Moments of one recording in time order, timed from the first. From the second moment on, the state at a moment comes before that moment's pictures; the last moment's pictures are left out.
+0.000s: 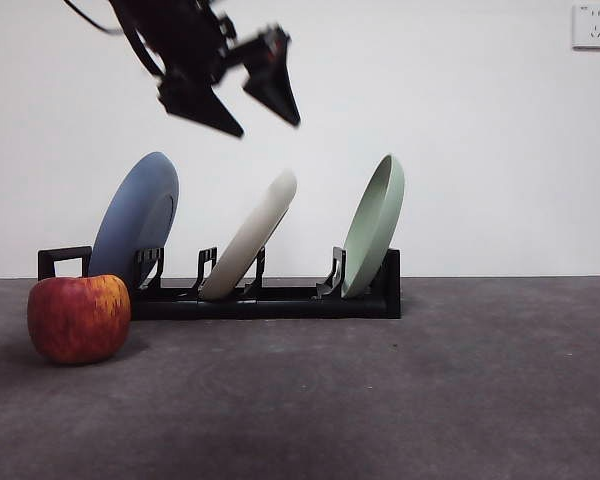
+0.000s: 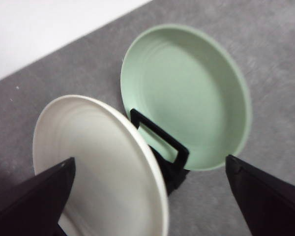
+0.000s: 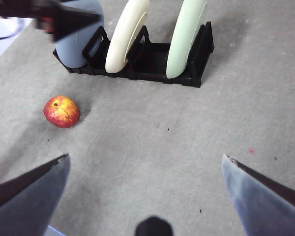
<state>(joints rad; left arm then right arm) -0.43 1.79 1.57 -0.34 0.22 0.18 -0.03 0.78 1.08 -0.98 -0.57 -0.07</state>
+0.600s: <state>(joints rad) -0.42 1.96 1.58 -0.29 0.21 0.16 -0.03 0.79 1.08 -0.99 -0.57 -0.07</state>
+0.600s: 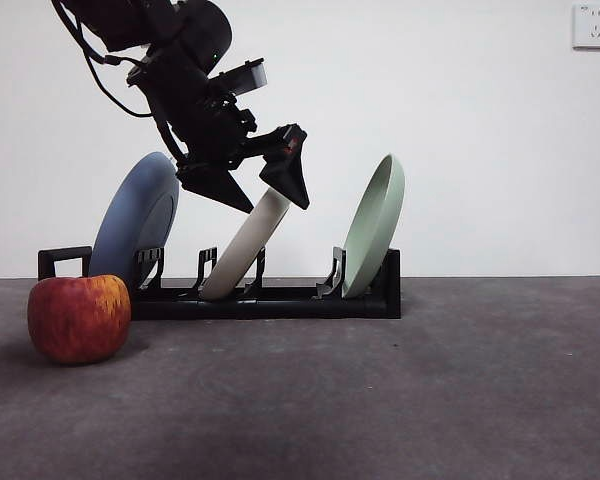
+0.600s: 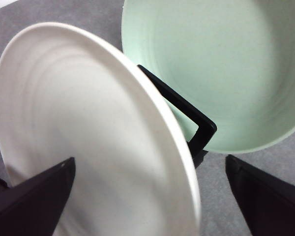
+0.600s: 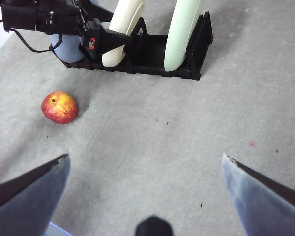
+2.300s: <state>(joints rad) -0.42 1.55 1.58 -0.53 0.42 0.12 -0.03 0.82 1.08 -1.00 -0.57 -0.07</state>
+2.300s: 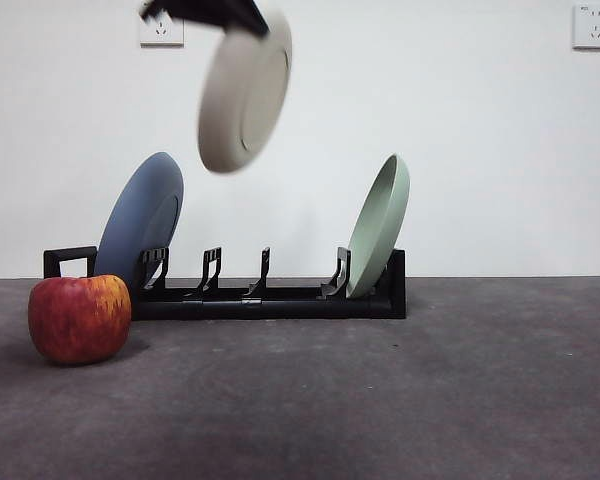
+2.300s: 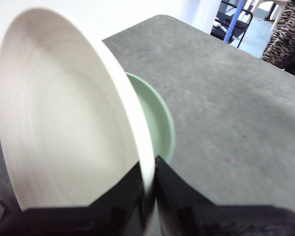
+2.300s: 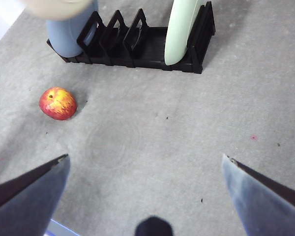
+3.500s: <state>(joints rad) -1.15 1.49 1.00 -0.55 -0.44 0.36 -0.03 0.82 1.08 -1.00 -0.58 -0.07</state>
